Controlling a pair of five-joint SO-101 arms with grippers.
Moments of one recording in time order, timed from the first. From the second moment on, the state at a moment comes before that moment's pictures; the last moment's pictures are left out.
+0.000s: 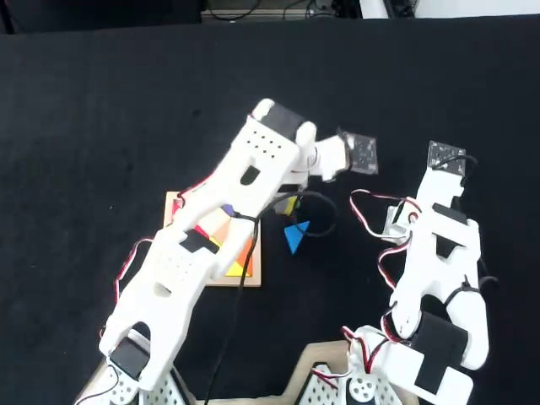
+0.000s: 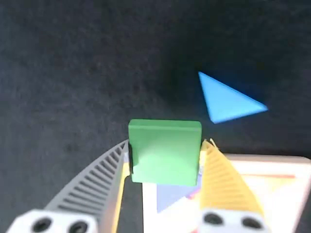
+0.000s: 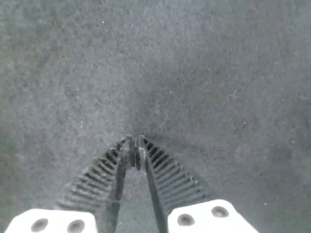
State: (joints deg) left arm 29.5 47.5 -57.6 98.8 -55.6; right arm 25.1 -11.7 51.7 41.0 7.9
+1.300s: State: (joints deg) left arm 10.5 10.9 10.7 74.2 -18.4; right arm 25.1 -11.7 51.7 41.1 7.9
